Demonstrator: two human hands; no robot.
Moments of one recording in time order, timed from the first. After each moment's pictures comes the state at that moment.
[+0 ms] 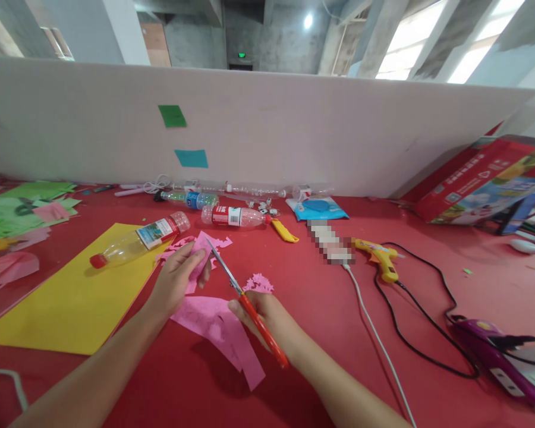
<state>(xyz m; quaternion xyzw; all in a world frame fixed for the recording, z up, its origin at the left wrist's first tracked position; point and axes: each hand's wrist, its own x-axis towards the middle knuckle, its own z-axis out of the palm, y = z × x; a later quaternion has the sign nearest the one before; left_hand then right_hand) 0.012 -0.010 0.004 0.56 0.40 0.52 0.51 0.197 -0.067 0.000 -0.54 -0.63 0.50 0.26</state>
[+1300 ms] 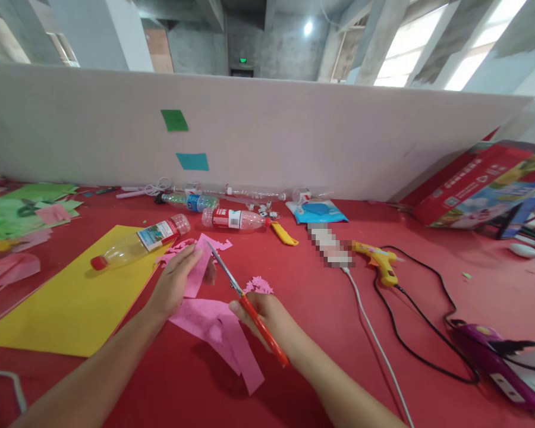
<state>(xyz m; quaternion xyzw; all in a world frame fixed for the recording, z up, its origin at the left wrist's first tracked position) 0.011 -0.008 0.004 0.56 0.40 0.51 0.51 0.200 -0.062 -0.001 -0.53 -0.63 0.51 0.25</state>
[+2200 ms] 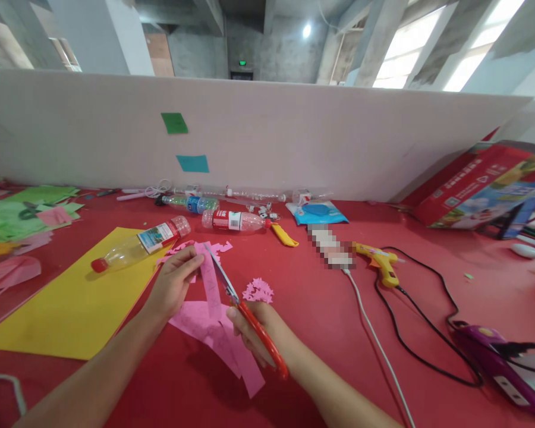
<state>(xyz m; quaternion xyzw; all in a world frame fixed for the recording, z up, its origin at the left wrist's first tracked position) 0.008 -0.001 -0.008 0.51 0.37 0.56 0.54 0.194 -0.067 -0.011 -0.48 -0.58 0.61 0.25</state>
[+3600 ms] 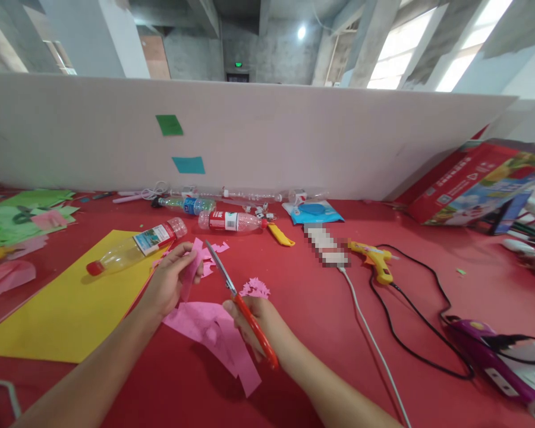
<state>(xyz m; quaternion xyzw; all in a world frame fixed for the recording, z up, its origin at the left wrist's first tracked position) 0.003 0.006 -0.009 0.42 0.39 0.57 0.59 0.191 -0.065 -0.006 -0.55 -0.56 0.56 0.26</state>
